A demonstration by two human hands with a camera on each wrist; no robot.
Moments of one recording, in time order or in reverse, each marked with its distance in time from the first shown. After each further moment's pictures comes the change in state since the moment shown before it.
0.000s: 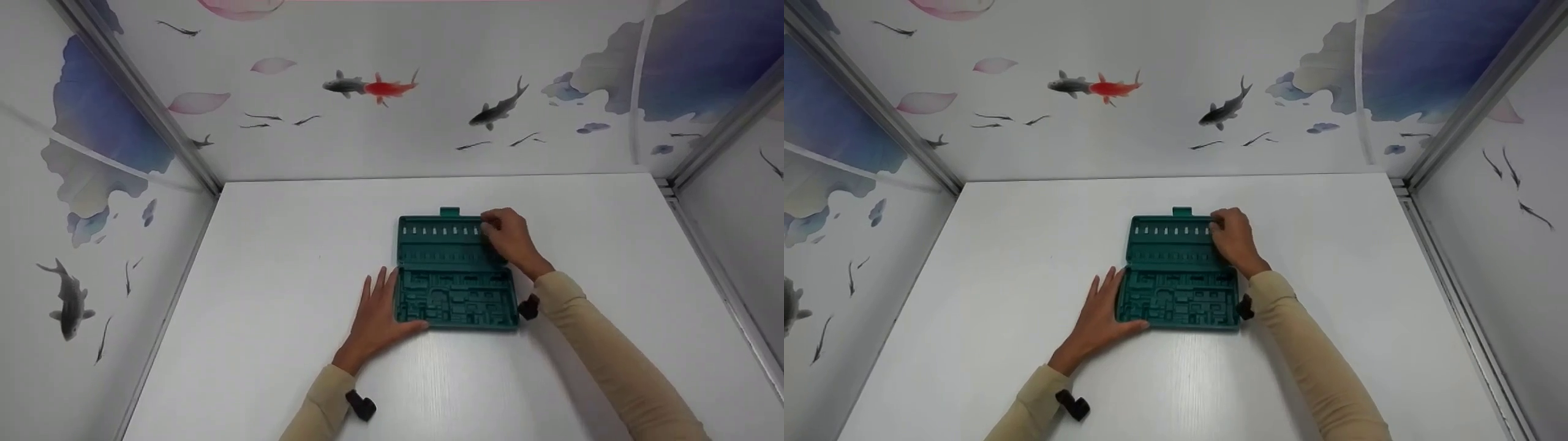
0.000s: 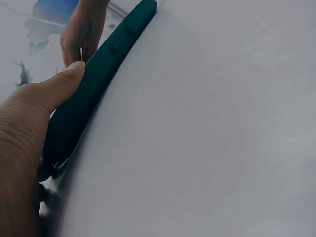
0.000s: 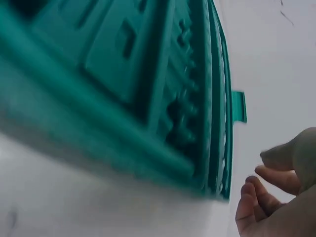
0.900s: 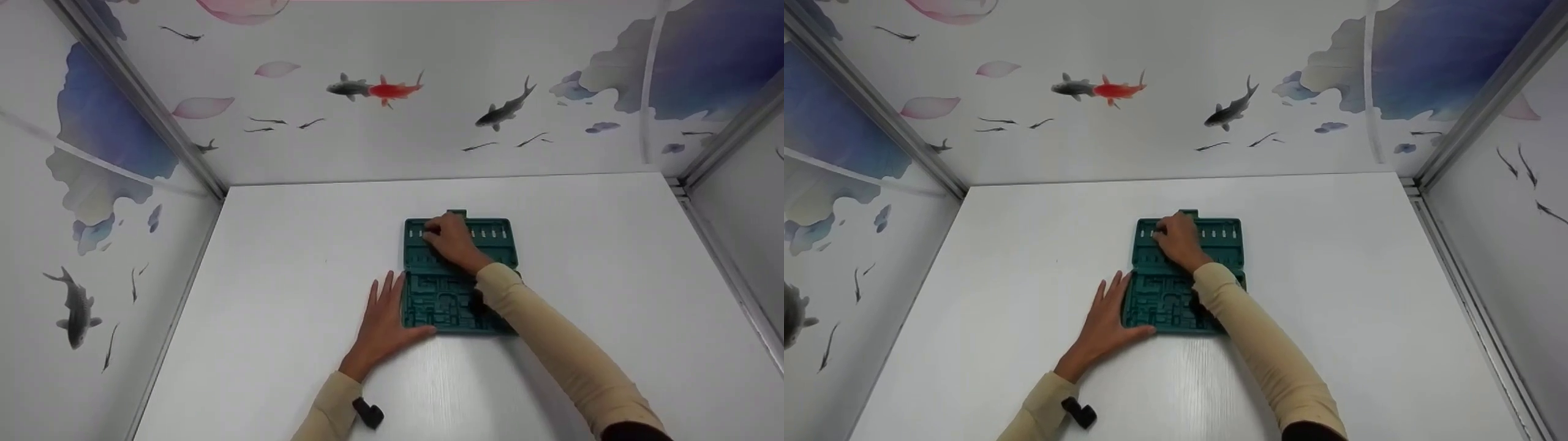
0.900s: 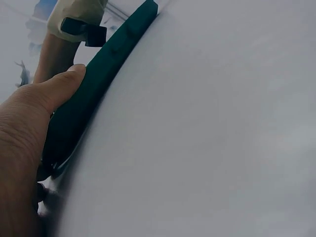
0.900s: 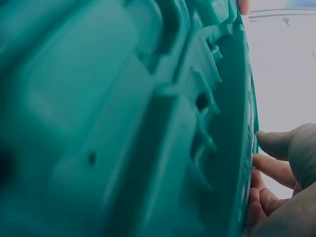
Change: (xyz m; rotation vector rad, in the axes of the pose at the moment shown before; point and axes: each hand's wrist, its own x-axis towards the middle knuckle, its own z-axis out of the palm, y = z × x) left_hand -0.001 -0.001 -0.003 -0.012 -0.019 -0.006; right_hand 0.040 -0.044 0.101 -0.095 -0.108 -0.270
